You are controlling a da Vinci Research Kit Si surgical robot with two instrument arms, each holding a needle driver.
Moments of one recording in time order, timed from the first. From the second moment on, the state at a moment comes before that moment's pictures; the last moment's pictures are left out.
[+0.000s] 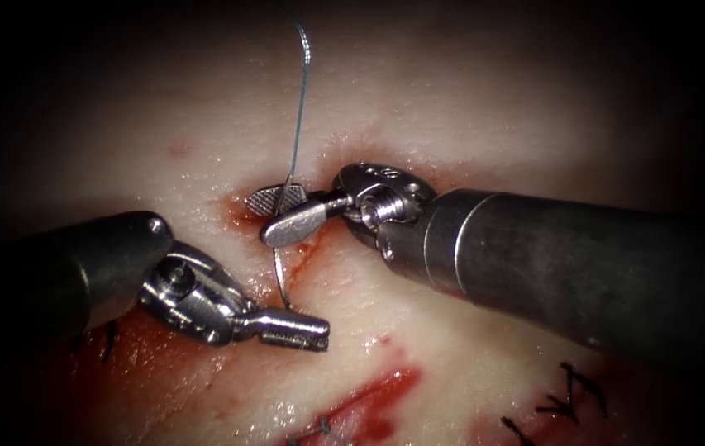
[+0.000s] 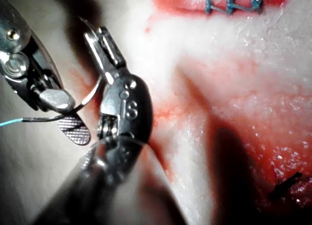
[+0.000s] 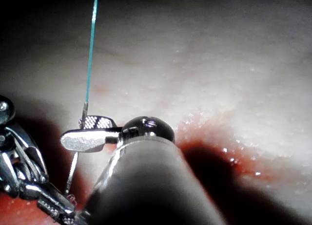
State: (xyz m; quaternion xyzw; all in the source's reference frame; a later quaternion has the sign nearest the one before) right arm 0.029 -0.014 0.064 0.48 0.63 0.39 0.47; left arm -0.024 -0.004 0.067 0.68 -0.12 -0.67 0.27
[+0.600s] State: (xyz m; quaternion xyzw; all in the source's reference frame) right arm 0.028 -0.015 0.064 0.42 0.65 0.40 0.48; left arm -0.025 -0.005 0.067 0.68 -0.07 -0.70 0.21
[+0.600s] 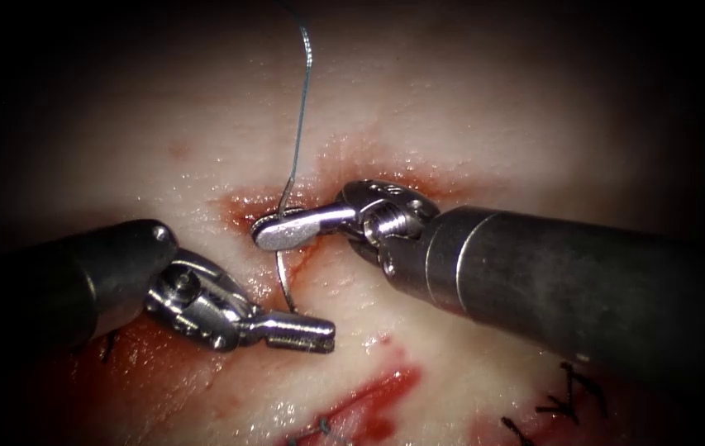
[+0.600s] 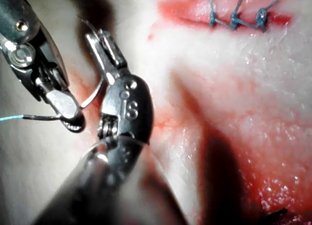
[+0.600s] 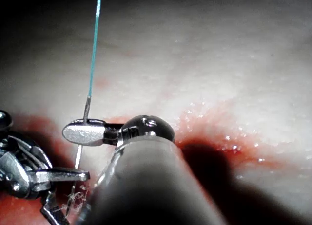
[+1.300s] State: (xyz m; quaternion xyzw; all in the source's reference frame) right arm 0.029 -0.012 0.066 0.17 0.67 0.31 0.66; left arm -0.021 -0.005 0.067 0.52 -0.05 -0.85 -0.05
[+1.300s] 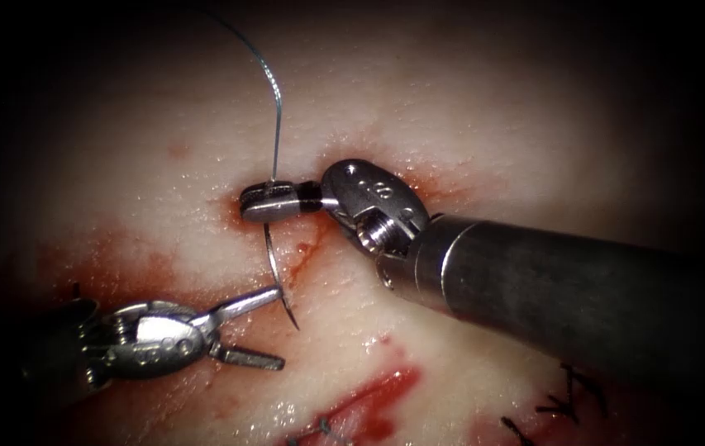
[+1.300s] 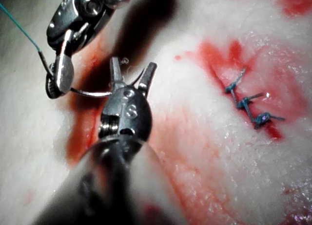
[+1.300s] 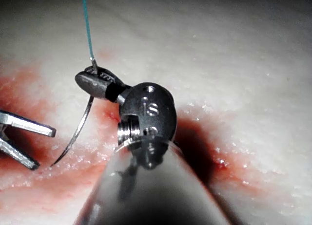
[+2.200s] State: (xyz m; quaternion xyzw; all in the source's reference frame) right arm 0.030 -0.009 0.070 -0.03 0.70 0.17 0.69; left arm -0.017 -0.002 0.076 0.43 -0.06 -0.87 -0.23
